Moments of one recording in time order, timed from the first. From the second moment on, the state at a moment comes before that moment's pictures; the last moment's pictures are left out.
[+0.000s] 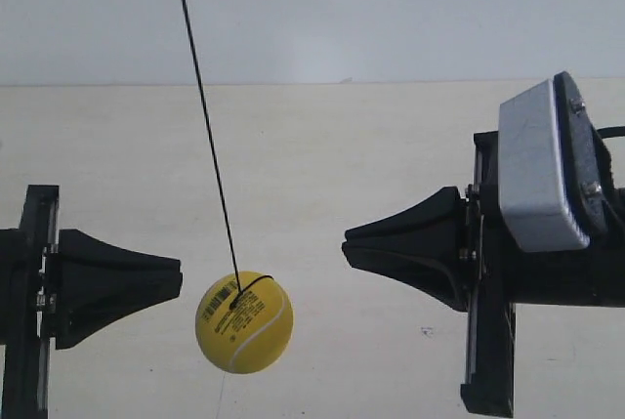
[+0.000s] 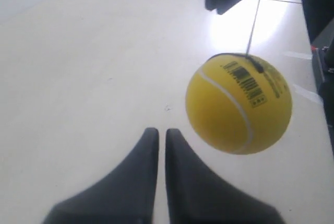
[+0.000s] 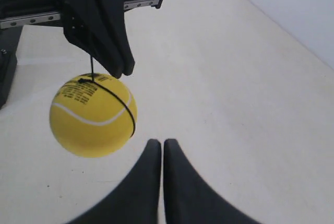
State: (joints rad) left arm -0.08 1.24 -0.30 1.44 -1.03 -0.71; right arm 0.41 1.18 -0.46 -1.40 -0.85 0.82
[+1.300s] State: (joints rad) left arm -0.08 0.59 -0.38 0.97 -0.20 -0.79; right arm 0.40 0.86 -0.71 -1.27 -0.10 0.90
